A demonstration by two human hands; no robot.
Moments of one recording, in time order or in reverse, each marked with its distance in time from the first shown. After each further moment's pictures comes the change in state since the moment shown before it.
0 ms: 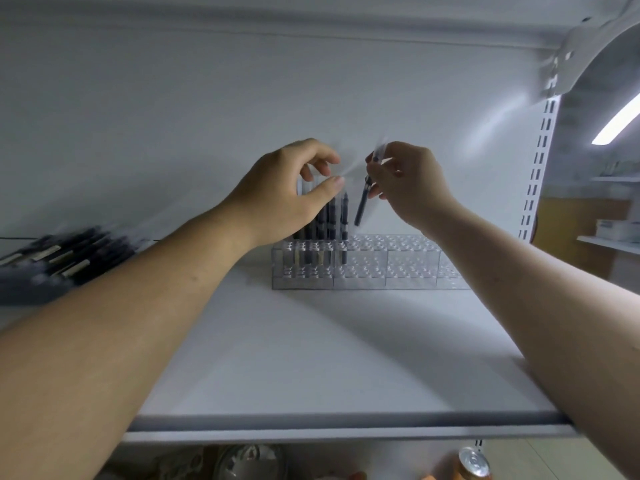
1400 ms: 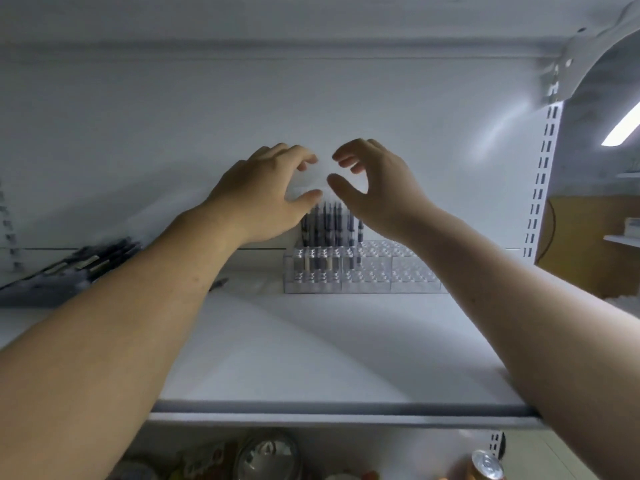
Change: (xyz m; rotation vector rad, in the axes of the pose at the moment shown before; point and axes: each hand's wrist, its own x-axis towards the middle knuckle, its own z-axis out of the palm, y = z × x) left_hand -0.001 0.008 -0.036 0.400 -0.095 -0.116; right_hand -0.016 -0.045 0.010 -0.276 -0.086 -0.328
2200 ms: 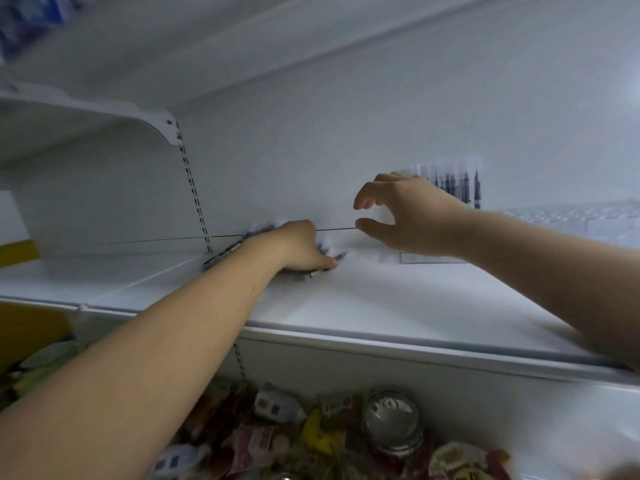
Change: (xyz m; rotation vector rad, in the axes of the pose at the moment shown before) left_hand -0.093 -0.051 -0.041 0.222 -0.629 -0.638; right_hand -0.024 -0.088 0.045 0.039 -0.331 -0.266
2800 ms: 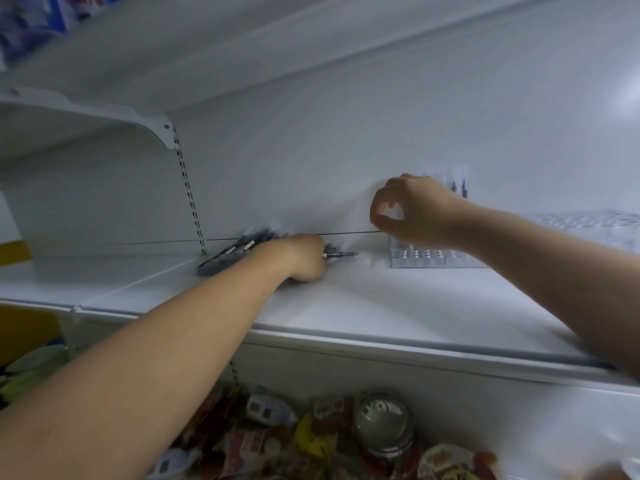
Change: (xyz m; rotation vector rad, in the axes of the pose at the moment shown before) left_hand 0.014 0.009 0.015 0.249 0.009 0.058; right_hand -0.002 0.028 -0.009 0.032 0.002 0.041
